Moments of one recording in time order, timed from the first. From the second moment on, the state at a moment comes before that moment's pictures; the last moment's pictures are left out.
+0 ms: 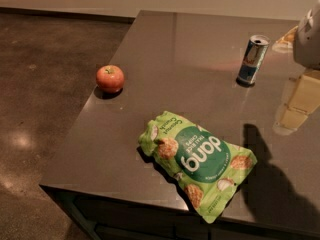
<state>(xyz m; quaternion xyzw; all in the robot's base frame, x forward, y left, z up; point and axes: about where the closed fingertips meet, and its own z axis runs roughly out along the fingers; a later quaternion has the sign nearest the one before) 0.438 -0.217 0.976 -0.60 0.78 -0.03 0.16</state>
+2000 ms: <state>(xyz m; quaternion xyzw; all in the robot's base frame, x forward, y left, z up) 0.567 -0.276 0.970 -0.41 0.86 -0.05 0.29</state>
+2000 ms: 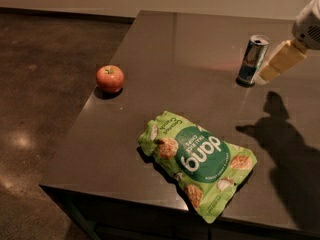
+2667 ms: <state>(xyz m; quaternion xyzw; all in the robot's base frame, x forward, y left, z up) 0.625 -0.301 0.963 -0.32 0.89 -0.04 0.33</state>
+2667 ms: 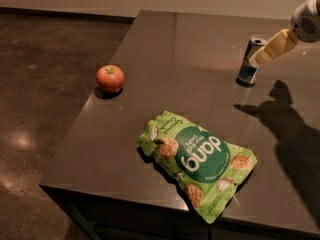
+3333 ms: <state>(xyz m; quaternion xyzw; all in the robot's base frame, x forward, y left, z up) 0.656 -0.296 0.946 -0.28 0.90 0.01 0.33</state>
